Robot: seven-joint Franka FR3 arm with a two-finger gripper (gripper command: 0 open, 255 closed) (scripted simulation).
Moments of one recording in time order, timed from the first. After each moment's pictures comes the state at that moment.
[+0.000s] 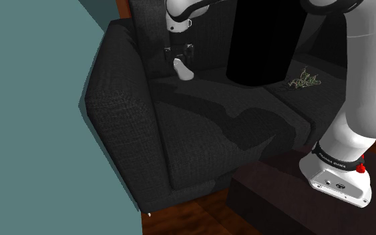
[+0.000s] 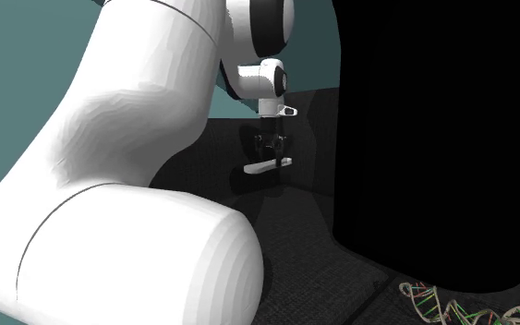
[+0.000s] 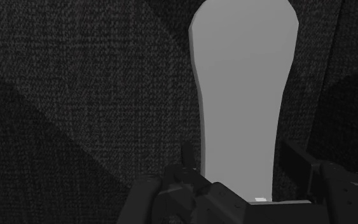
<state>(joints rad) -0.01 0.45 0.14 -1.42 -0.06 1.87 0.59</state>
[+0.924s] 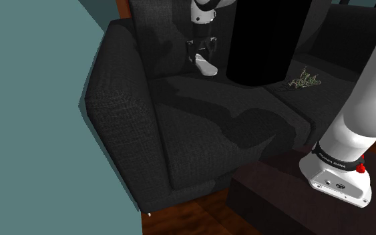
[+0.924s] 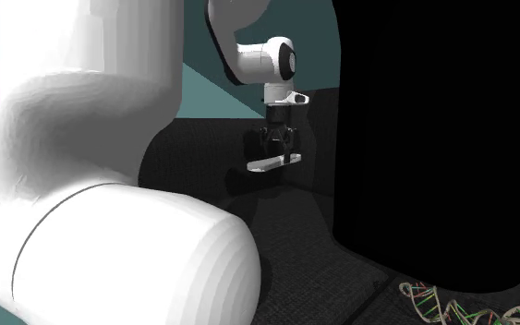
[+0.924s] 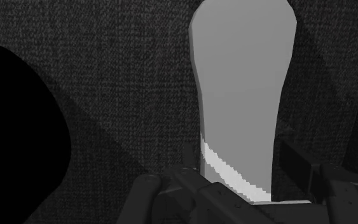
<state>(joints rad) -0.09 0.11 0.12 -1.81 -0.01 1.93 0.49</state>
